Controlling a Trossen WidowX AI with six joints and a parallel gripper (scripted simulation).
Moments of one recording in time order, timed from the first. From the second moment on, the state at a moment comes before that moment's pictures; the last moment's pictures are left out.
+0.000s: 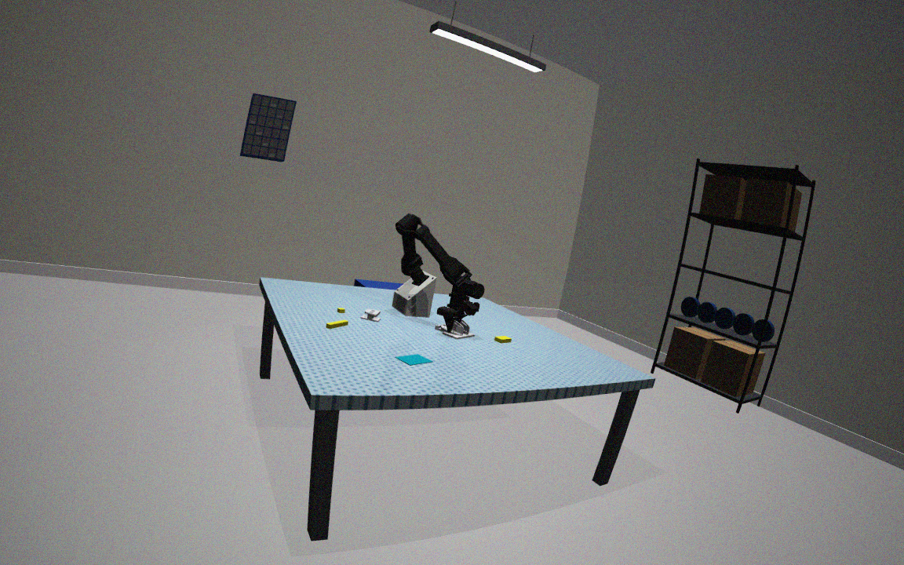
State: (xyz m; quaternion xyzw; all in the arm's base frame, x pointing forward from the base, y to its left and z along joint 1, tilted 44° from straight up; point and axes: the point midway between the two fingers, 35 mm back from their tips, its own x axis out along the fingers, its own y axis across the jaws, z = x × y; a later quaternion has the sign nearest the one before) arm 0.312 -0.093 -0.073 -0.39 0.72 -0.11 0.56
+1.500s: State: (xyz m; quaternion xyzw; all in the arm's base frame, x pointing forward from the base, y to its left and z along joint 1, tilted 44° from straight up) arm 0.309 -0.075 -0.057 -0.39 0.73 -0.11 0.55
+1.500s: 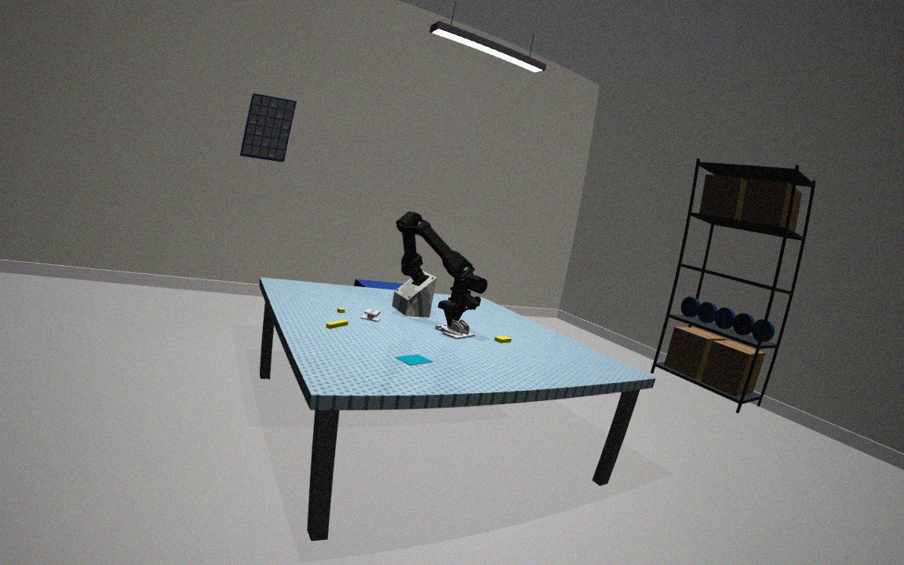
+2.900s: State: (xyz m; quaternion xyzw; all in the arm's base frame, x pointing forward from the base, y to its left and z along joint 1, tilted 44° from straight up) arm 0.297 -0.112 0.034 -0.16 0.65 -0.34 0.66
